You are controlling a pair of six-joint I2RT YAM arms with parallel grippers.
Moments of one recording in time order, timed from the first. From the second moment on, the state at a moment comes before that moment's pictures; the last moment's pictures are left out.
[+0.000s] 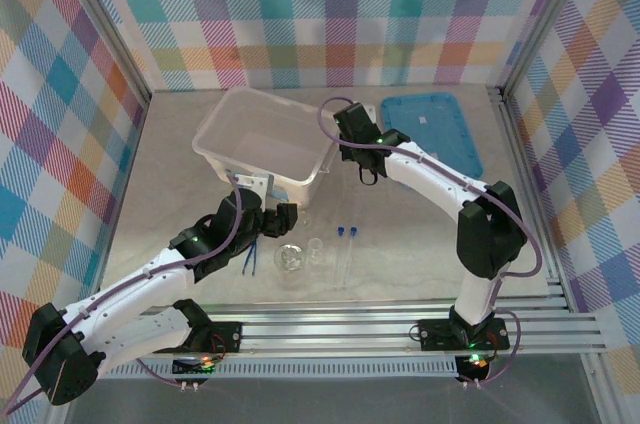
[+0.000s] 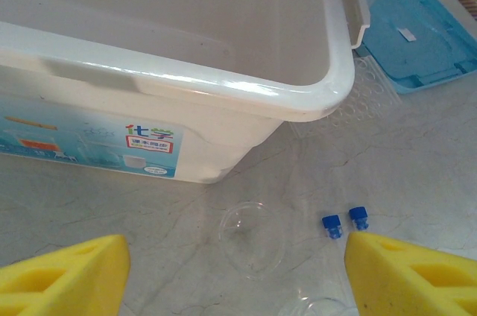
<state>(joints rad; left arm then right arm) -0.74 0.94 0.66 -0.29 -0.23 -0.45 0.65 1.80 1.50 -0.56 0.41 0.47</state>
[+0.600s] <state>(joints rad) -0.73 0.94 0.64 -0.29 -0.22 -0.46 0.64 1.81 1.48 -0.54 0.41 0.48</state>
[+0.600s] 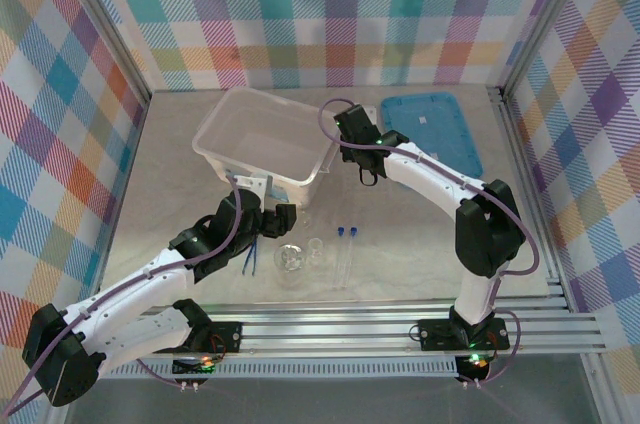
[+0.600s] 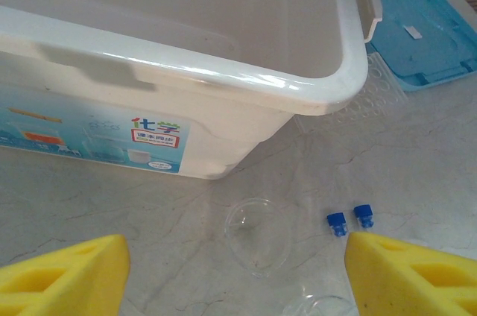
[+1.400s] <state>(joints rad) -0.73 0.92 0.62 -0.29 -0.22 -0.48 0.64 1.81 1.45 -0.52 0.37 0.49</state>
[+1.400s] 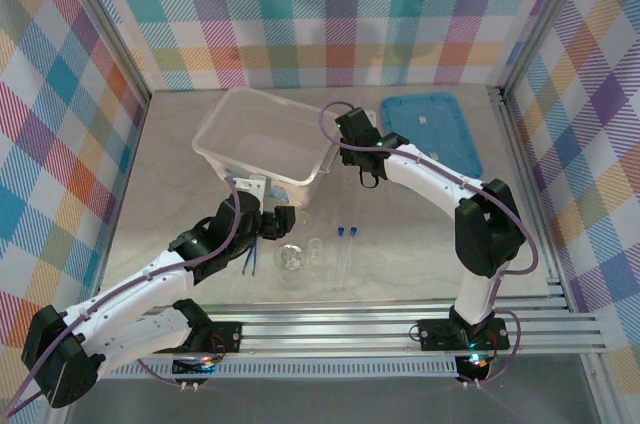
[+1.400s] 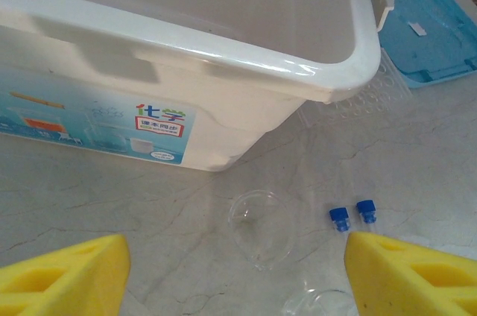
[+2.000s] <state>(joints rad) -0.73 0.91 0.61 -0.29 -0.20 -0.49 0.64 1.79 1.46 -0.53 0.36 0.46</state>
